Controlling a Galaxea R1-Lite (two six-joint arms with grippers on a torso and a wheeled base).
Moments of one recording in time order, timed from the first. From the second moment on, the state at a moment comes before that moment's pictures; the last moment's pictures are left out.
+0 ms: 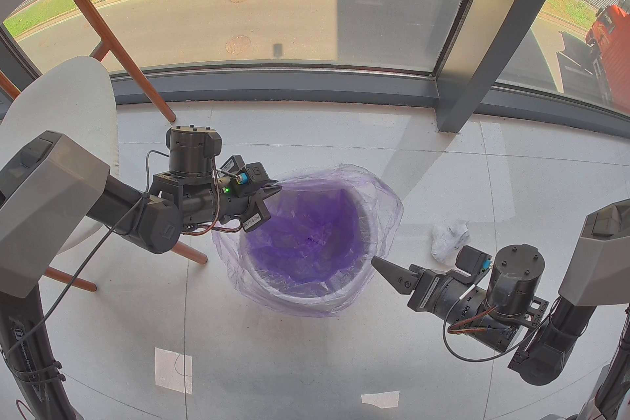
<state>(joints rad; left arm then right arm) -0.35 2.14 -1.21 -0.57 -0.27 0.82 0.67 2.07 -0.32 -1.55 -0.06 0.69</state>
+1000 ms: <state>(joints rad) -0.30 2.29 -1.51 -0.42 -0.20 0.33 0.67 2.07 -0.31 -1.55 -0.06 0.69</state>
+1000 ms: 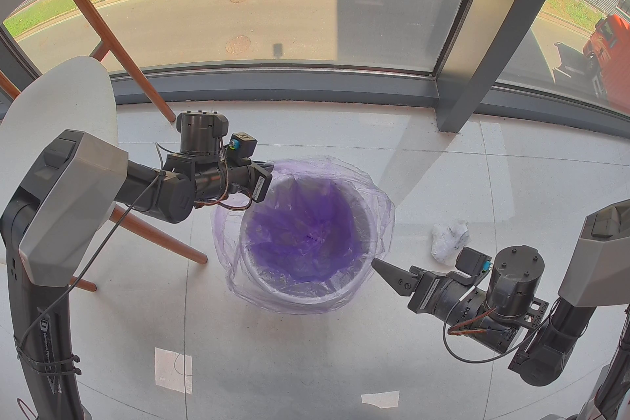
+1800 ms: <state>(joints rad) -0.28 2.43 -1.93 -0.06 -0.27 -0.29 0.67 2.07 -0.31 -1.55 -0.07 0.70</state>
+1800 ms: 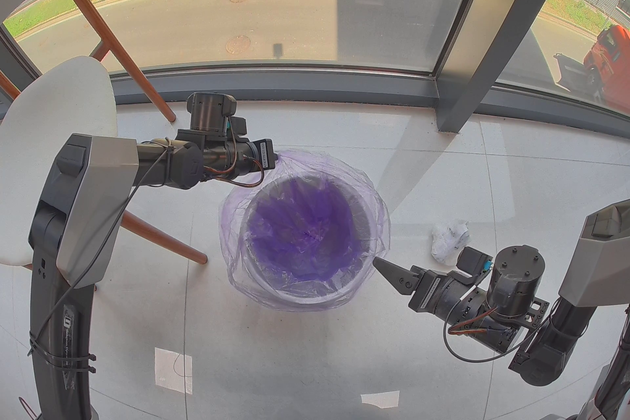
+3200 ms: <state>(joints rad) -0.27 2.43 -1.97 -0.06 -0.27 -0.45 0.59 2.07 -0.41 -1.55 -0.05 0.69</state>
